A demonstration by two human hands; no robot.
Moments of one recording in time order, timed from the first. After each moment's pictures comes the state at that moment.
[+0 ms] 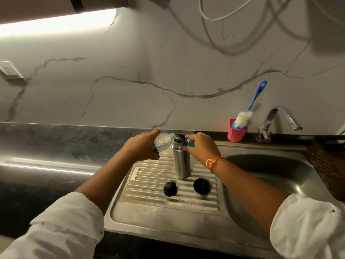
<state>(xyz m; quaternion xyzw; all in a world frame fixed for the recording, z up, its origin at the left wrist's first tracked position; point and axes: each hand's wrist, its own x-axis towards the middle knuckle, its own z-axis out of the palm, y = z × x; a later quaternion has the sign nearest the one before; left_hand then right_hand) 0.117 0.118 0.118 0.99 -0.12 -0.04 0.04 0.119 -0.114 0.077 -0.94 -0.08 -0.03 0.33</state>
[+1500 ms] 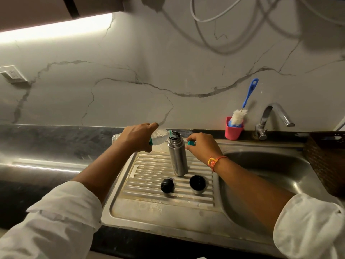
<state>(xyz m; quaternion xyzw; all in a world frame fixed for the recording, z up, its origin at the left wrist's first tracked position) 0.123 0.107 0.143 0.98 -0.15 0.00 -0.11 0.108 -0.136 0.079 -0.93 -0.08 -0.02 0.35</state>
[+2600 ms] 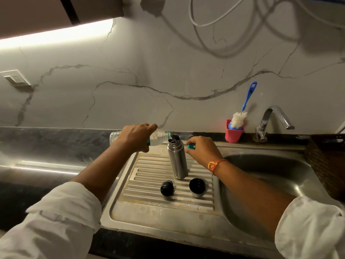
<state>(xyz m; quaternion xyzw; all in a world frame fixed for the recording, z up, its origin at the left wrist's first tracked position) 0.128 0.108 0.150 0.97 -0.15 0.03 -0.17 0.107 -0.139 0.080 -0.93 -0.09 -0.01 0.35</state>
